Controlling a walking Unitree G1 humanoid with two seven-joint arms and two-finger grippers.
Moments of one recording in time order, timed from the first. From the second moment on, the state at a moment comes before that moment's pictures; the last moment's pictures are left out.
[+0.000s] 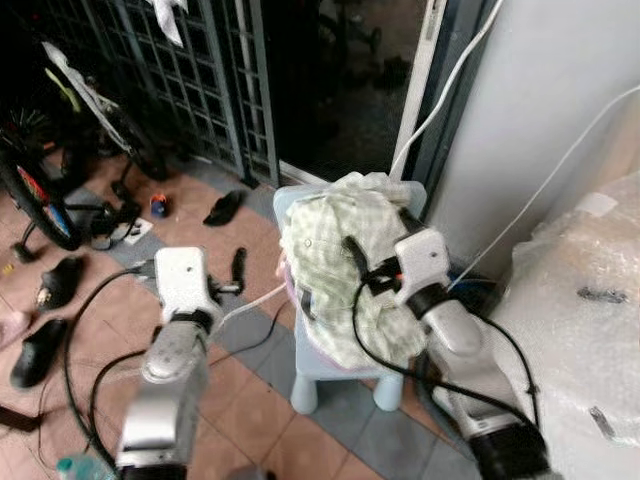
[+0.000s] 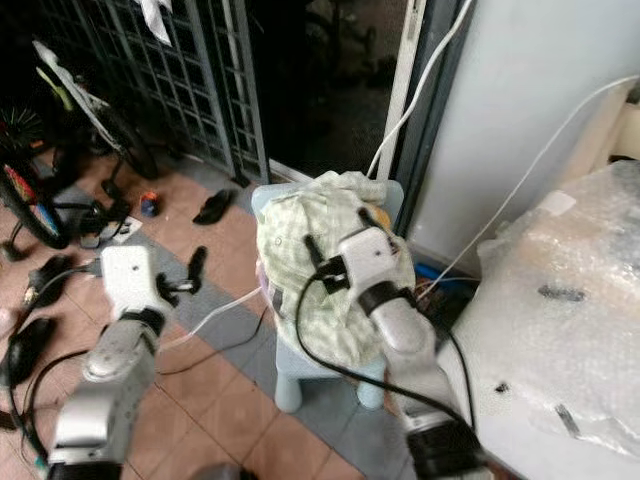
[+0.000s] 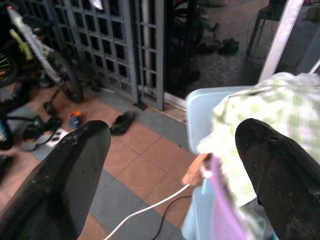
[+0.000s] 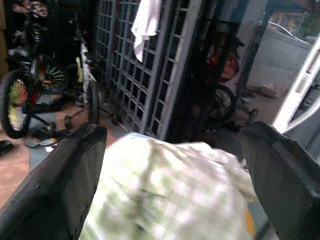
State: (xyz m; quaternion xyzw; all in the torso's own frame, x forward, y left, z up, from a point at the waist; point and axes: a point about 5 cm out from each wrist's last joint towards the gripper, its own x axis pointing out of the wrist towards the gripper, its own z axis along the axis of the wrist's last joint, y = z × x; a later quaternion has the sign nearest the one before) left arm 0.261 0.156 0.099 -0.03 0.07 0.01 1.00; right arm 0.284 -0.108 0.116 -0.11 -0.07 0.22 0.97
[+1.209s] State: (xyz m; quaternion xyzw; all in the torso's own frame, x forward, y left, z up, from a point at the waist) left arm 0.225 0.160 0.103 -0.03 0.09 0.03 0.99; right arm 0.335 -0.089 0.064 -0.24 0.15 0.19 0.94
